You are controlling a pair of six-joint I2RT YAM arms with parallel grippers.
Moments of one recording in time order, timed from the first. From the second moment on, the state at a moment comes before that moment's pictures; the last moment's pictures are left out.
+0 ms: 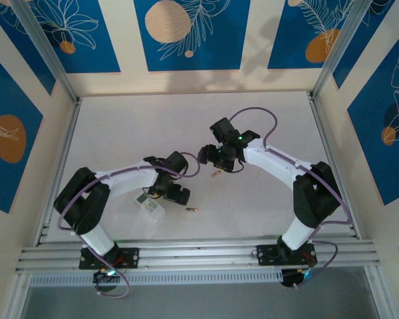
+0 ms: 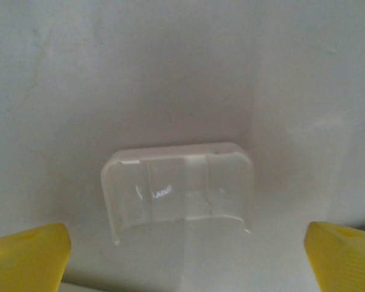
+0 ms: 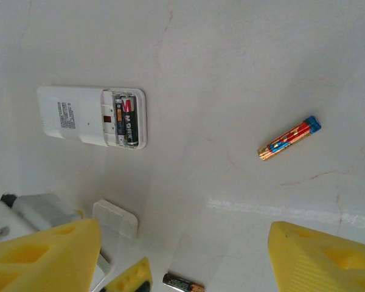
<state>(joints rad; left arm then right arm) -0.74 1.66 0.99 -0.76 0.02 -0.39 0.61 1.65 1.26 -0.72 -0.19 0.83</state>
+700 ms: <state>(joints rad) -0.74 1.60 1.01 -0.65 -0.05 -0.27 0.55 1.59 1.27 -0.77 -0.21 0.77</state>
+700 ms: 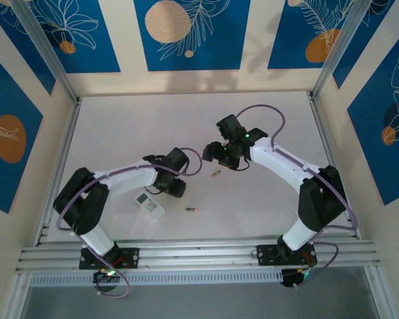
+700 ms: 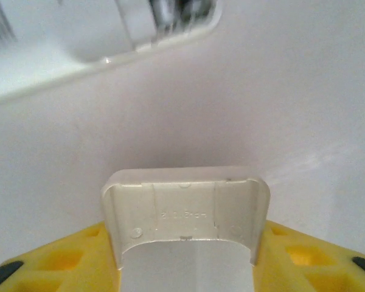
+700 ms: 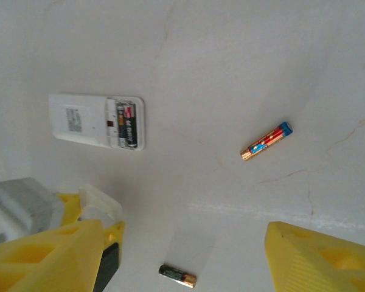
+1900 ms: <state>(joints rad) -0.74 1.27 0.93 0.05 0.20 0.47 0.54 1.49 1.49 -0.81 -0.58 0.38</state>
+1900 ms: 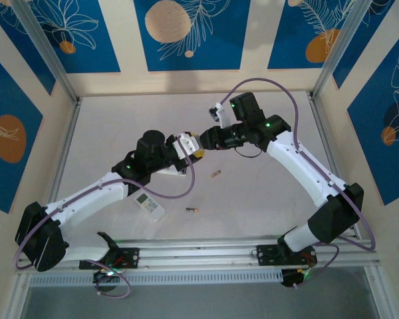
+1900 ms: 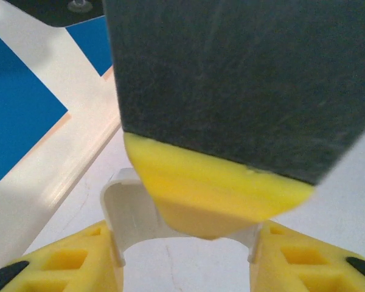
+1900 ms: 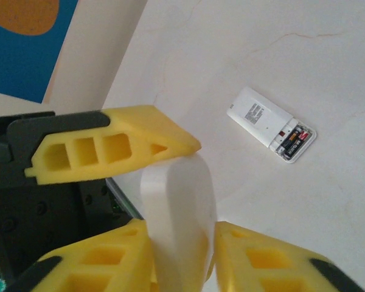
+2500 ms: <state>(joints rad) -0.69 1.05 0.88 0.06 0.10 0.15 0.57 1.50 1.23 -0.56 -0.20 -0.44</state>
